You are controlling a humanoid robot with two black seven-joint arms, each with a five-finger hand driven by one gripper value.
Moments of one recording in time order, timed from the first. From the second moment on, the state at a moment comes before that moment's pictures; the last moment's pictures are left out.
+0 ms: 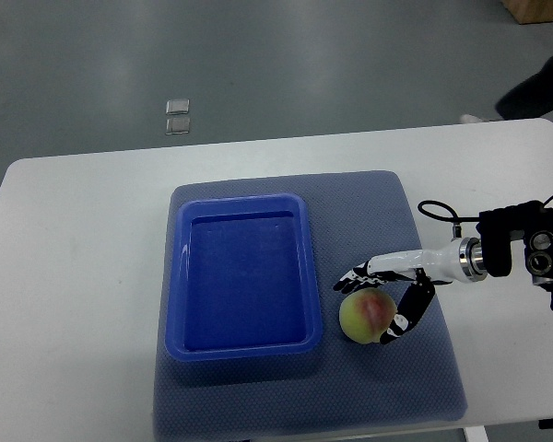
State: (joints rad) left arm -0.01 0.00 0.04 -0.38 0.01 -0.02 0.15; right arm 1.07 -0.73 -0.15 1.52 -0.84 0.23 0.02
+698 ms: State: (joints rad) left arm -0.01 0.00 0.04 -0.38 0.01 -0.02 0.15; right arm 1.17 -0.81 -0.09 1.53 -0.93 0.26 0.05
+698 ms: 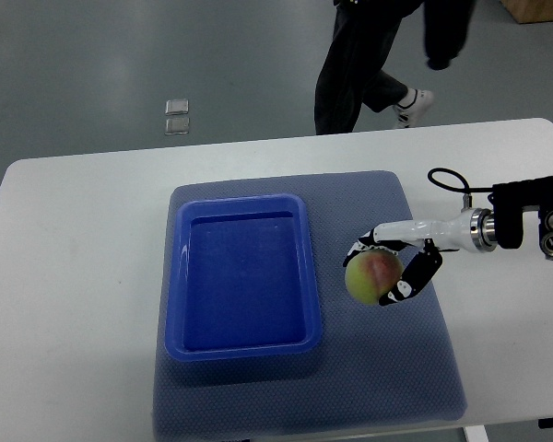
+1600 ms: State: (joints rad) left arm -0.01 0.00 0.04 -0.38 0.01 -0.02 0.15; right arm 1.64 -0.70 -0.11 1.39 -0.83 0.40 0.01
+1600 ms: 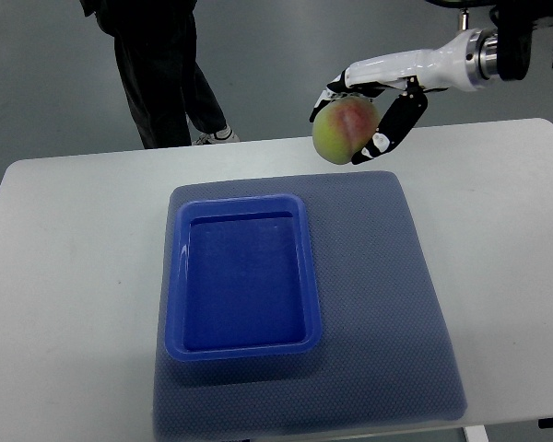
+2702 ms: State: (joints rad) left arm -0.01 0.00 0.04 -0.38 0.01 -0.02 0.15; right arm 1.39 0.00 -0.18 0.86 -0.85 0.33 0.01
